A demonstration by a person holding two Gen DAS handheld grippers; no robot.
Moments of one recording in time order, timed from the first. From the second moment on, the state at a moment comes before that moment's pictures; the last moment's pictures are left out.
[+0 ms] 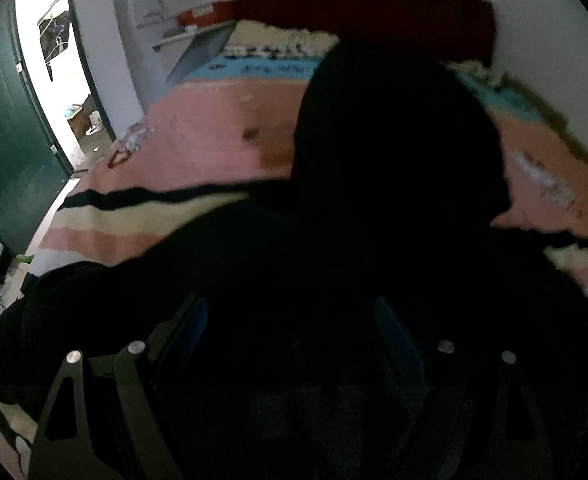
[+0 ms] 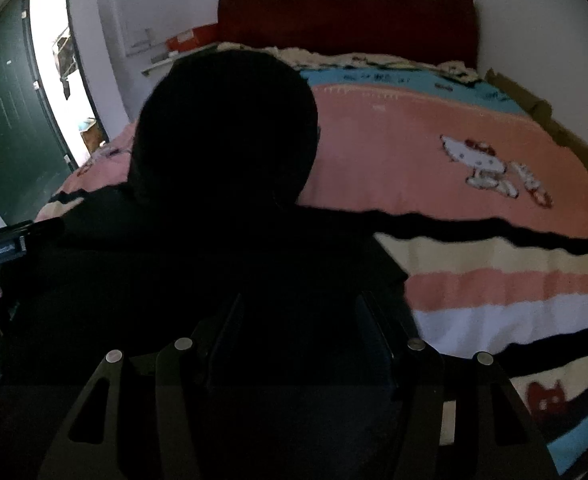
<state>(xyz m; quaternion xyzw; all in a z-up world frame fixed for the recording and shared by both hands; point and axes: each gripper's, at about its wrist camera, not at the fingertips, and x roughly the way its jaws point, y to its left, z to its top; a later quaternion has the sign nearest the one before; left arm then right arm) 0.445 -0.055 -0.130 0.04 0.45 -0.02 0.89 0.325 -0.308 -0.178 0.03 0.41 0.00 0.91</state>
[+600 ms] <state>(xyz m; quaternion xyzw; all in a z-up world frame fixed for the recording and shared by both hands) 0.351 -0.038 -0.126 0.08 0.43 -0.02 0.90 0.287 -0.277 -0.178 0.01 0.40 0.04 0.92</state>
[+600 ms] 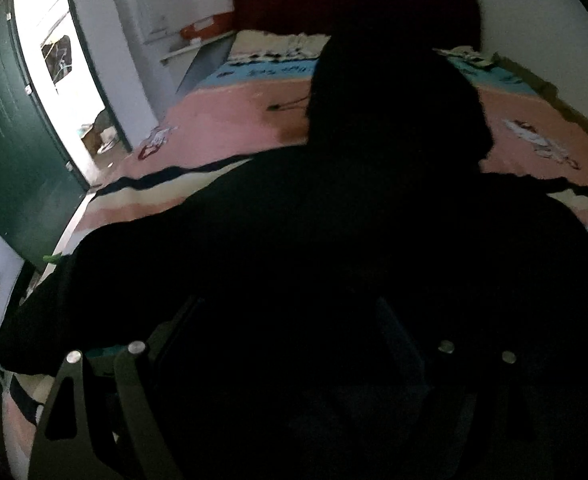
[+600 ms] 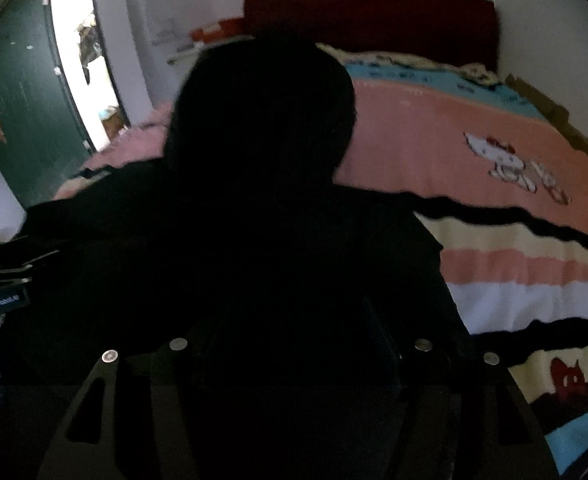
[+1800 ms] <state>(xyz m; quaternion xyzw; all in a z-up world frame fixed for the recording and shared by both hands) 0.208 0.058 -0.058 0.02 0.38 0.00 0.93 0.161 -0.214 -0.148 -0.01 0.43 0.01 0.90</state>
